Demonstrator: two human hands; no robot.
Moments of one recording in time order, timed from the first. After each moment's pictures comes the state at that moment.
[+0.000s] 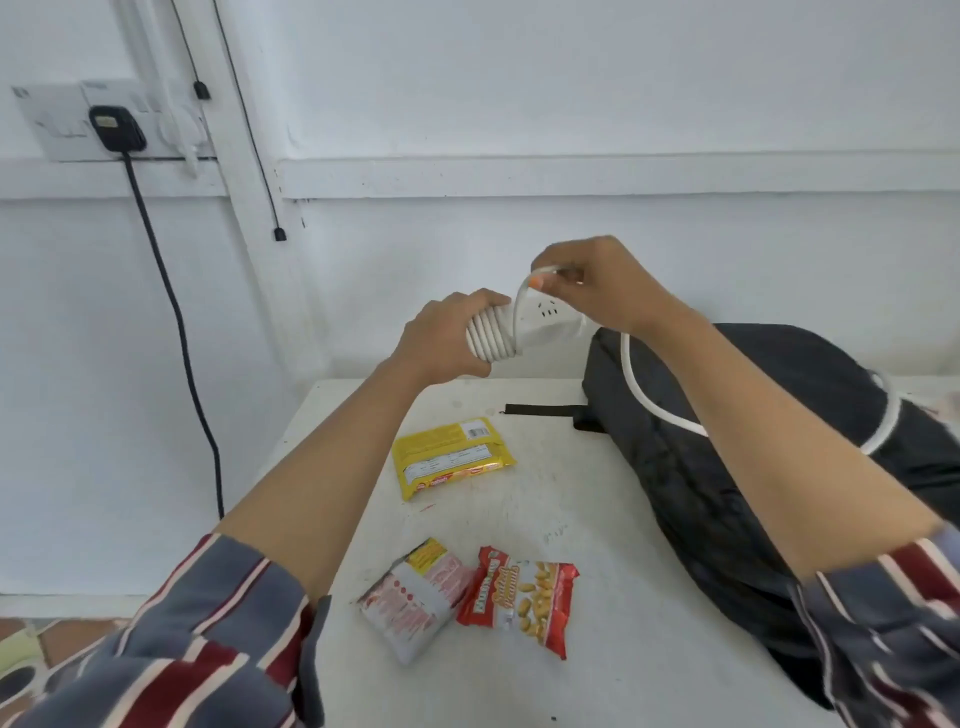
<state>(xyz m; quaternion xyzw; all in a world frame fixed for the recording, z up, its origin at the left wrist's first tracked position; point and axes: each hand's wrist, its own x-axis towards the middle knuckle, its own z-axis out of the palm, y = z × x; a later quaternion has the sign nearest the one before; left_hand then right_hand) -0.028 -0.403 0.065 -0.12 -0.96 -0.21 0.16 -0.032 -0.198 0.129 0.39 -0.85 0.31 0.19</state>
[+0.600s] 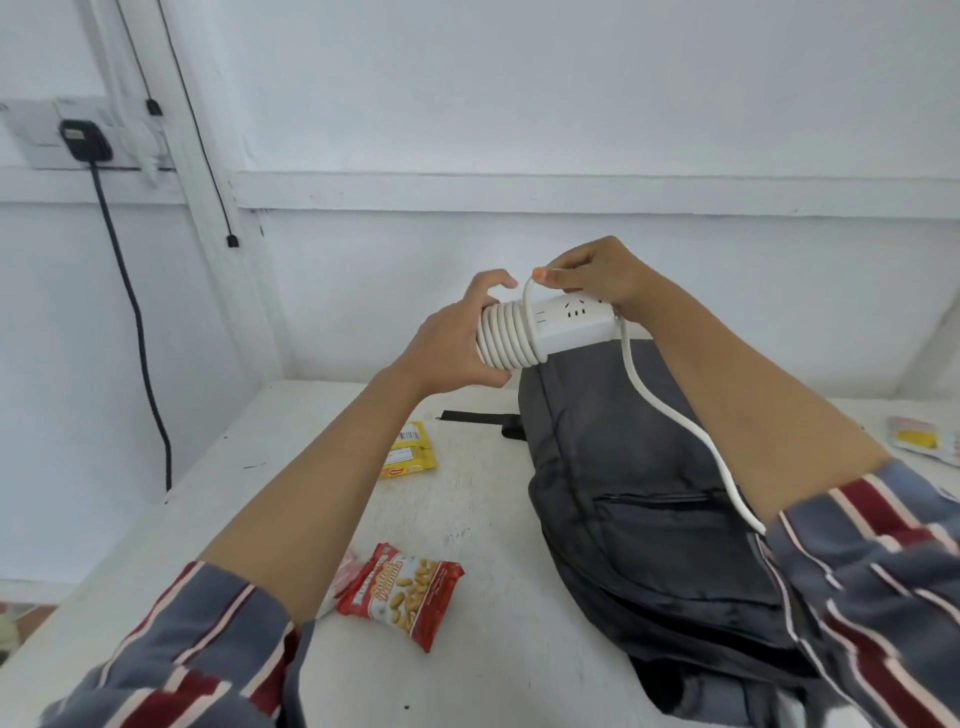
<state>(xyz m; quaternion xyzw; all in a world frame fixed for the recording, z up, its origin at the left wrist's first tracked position) -0.003 -0.285 0.085 -0.20 -0.91 -0.30 0.18 -0.073 -0.094 0.147 0.23 -0.83 0.51 0.00</state>
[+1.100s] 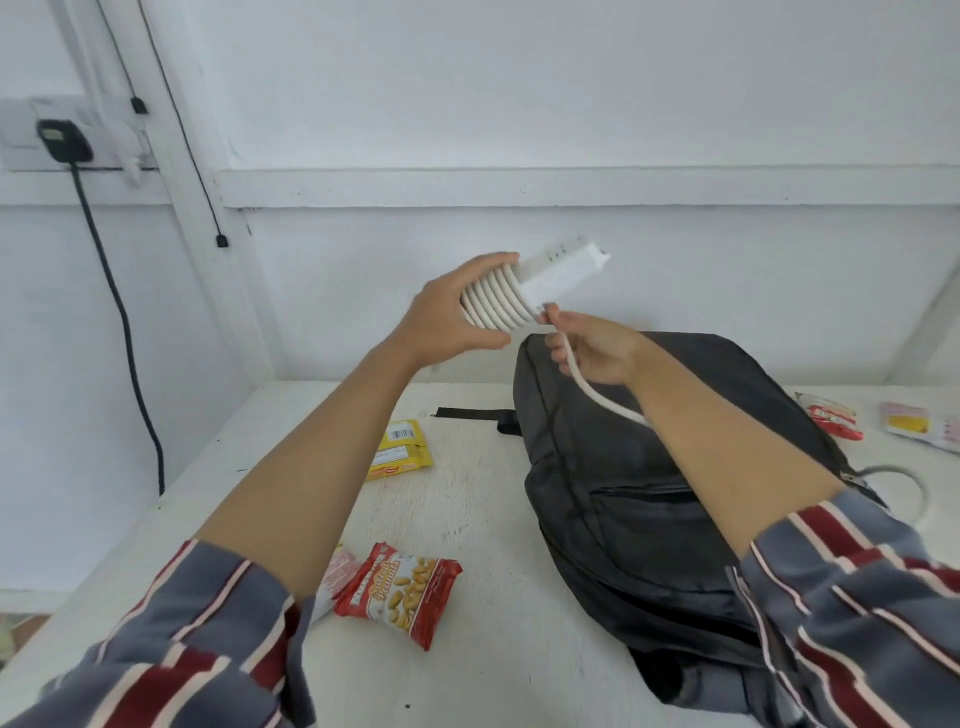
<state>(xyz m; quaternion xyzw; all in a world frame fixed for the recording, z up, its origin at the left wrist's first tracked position) -0.013 -0.289 0.101 -0.20 -0.89 -0.37 0.19 -0.073 -0.088 0.083 0.10 -0.65 0.71 -0.26</state>
